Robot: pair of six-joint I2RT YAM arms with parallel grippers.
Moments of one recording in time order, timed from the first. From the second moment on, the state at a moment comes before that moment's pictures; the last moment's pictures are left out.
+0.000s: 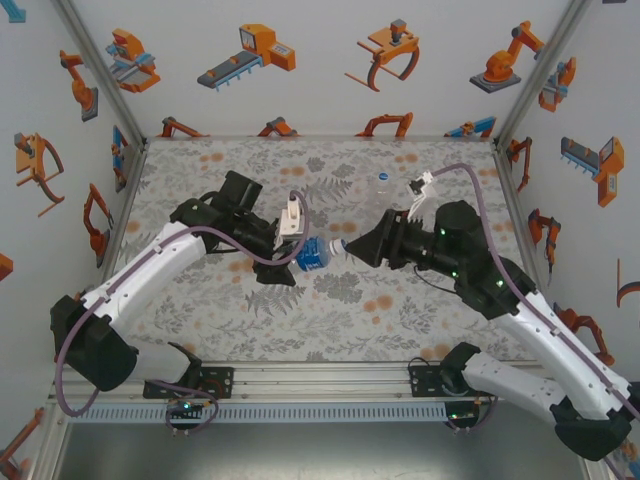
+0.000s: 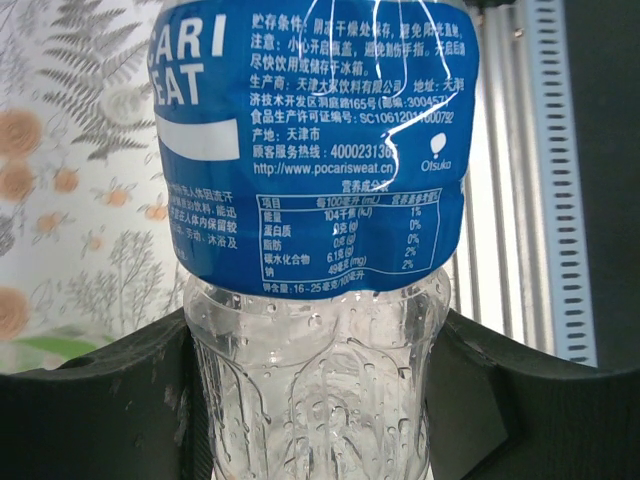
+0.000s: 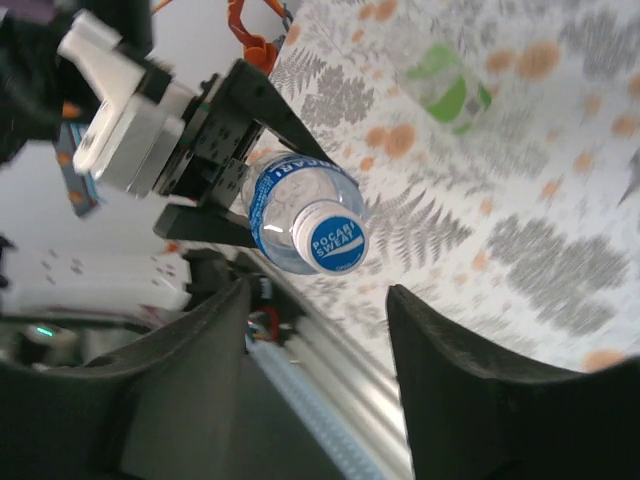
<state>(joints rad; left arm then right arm) -0.63 1.35 1.23 -0.89 0.79 0.77 0.72 0.87 1.04 -0.50 -0.24 0.75</state>
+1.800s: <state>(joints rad) -0.63 1.32 1.20 -0.85 0.78 0.75 0.63 0.96 0.88 -0.20 -0.44 1.06</state>
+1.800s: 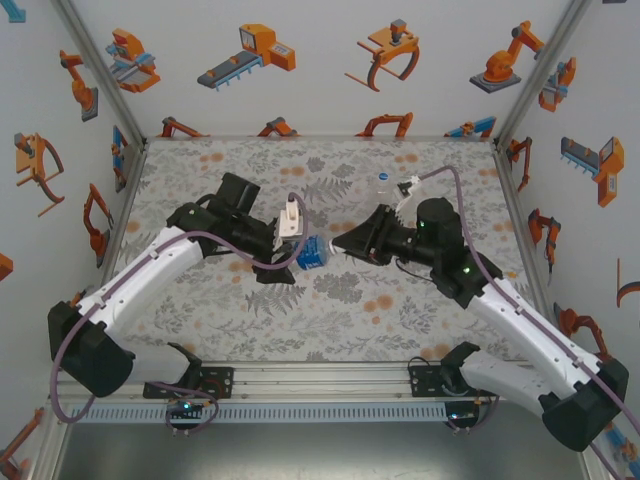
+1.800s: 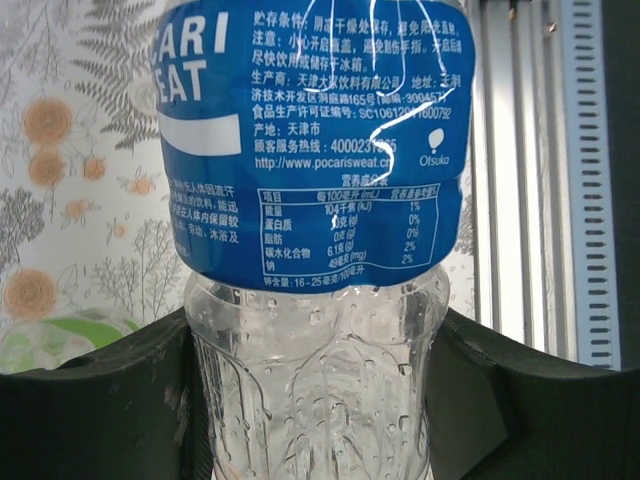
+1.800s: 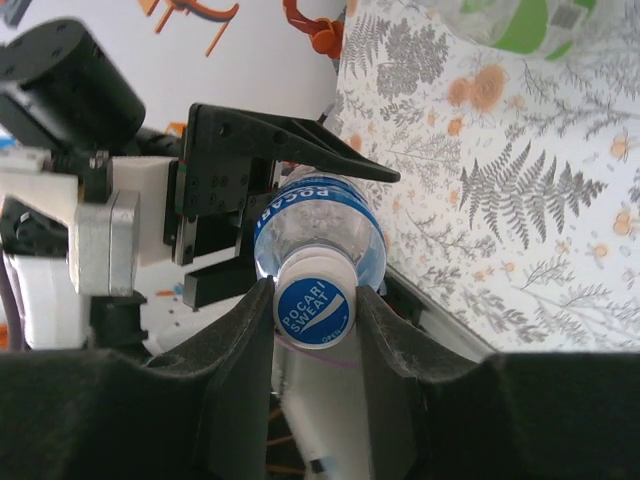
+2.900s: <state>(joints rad) -0.66 1.27 1.22 -0.88 1.13 0.80 0.63 0.85 1.00 -0.15 -0.98 -0.15</state>
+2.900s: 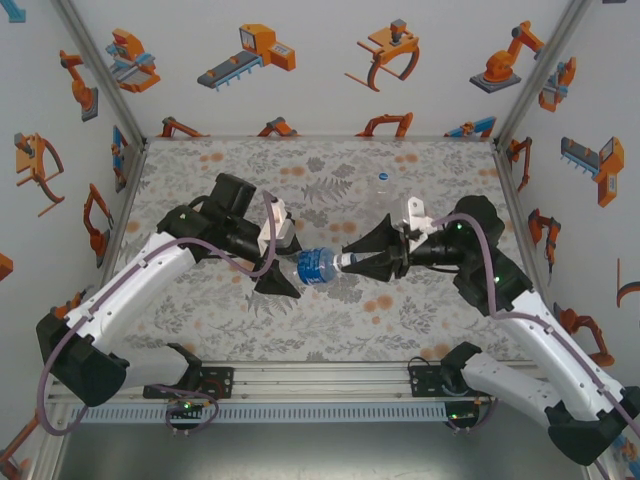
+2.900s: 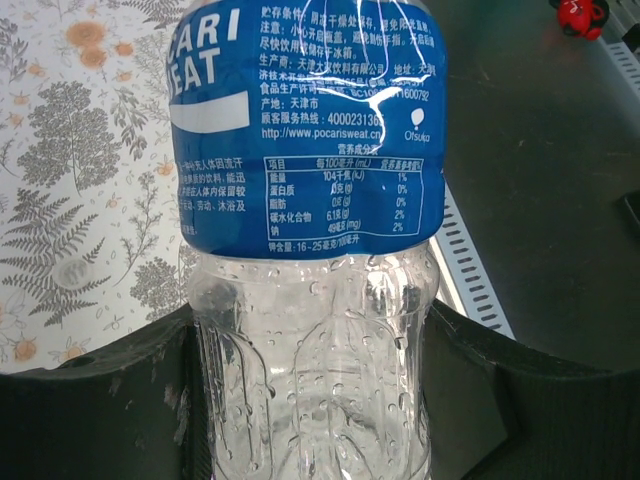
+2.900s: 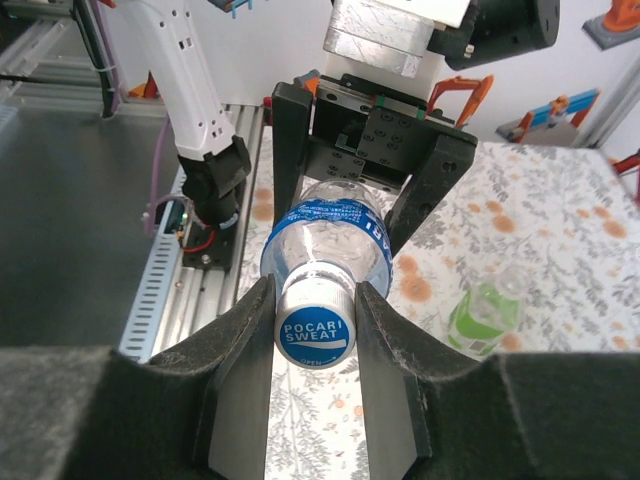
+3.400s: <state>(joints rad) -0.68 1.29 1.23 -0.89 1.14 0.80 0.63 0.83 0.97 -0.10 -1.02 -0.22</state>
